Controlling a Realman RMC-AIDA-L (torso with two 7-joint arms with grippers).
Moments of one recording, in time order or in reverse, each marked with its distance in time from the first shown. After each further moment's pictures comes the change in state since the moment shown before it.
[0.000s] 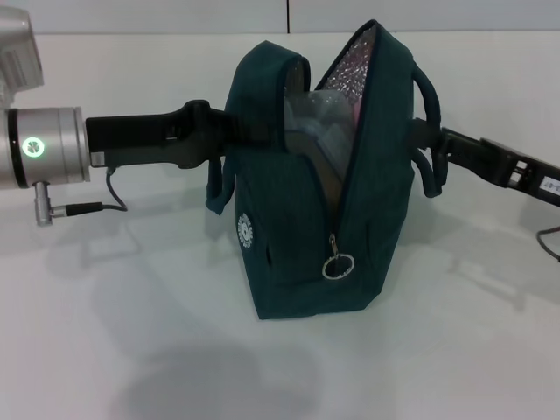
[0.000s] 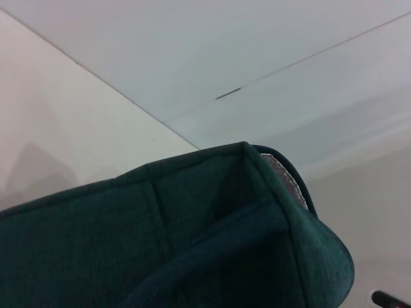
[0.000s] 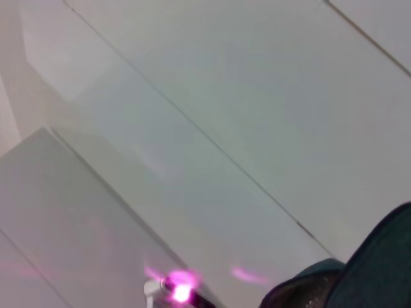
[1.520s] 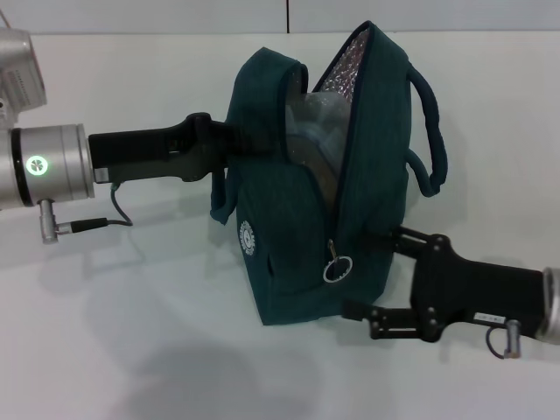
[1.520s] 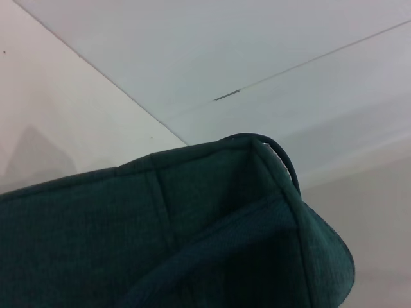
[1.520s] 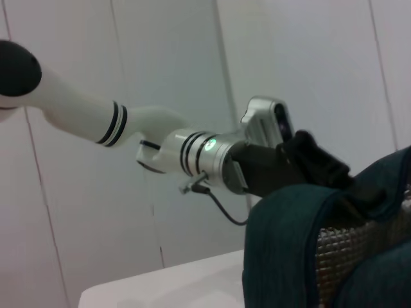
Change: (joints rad) left arm 0.033 -0.023 -0.003 -0.003 -0.016 0.001 0.010; right arm -0.007 0.051 -0.127 0.067 -0.176 0.024 -0.726
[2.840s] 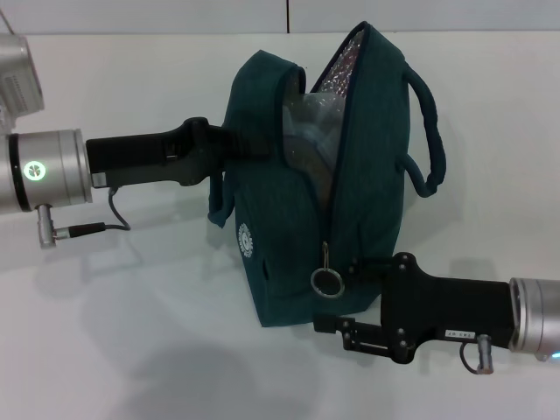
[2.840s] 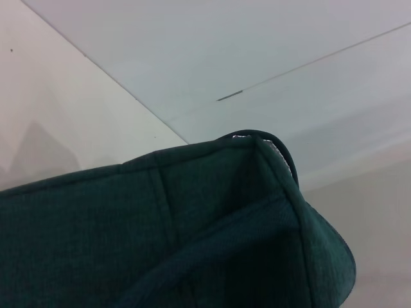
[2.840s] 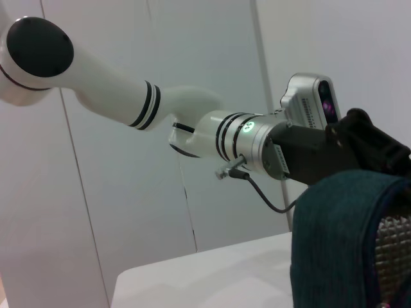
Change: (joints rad) left arm 0.011 -0.001 -0.001 0.000 0.000 0.000 0.004; right arm 0.010 -0.001 -0.251 -0.058 0.156 0.073 0.027
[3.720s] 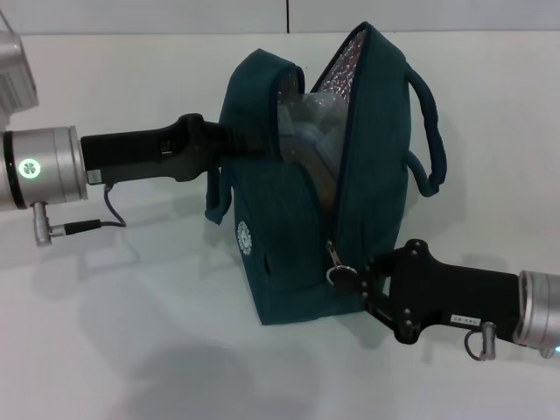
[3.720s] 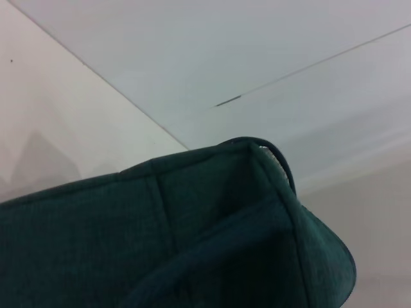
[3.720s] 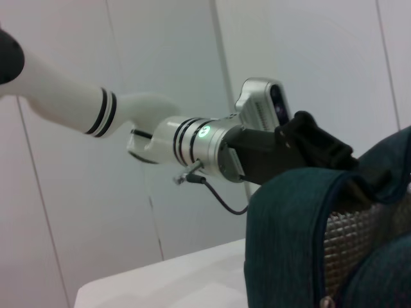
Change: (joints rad) left arm 0.002 0.007 -0.003 0.000 -0.011 0.000 0.014; right arm -0.025 -0.001 0.004 0.005 0.064 0.035 0.004
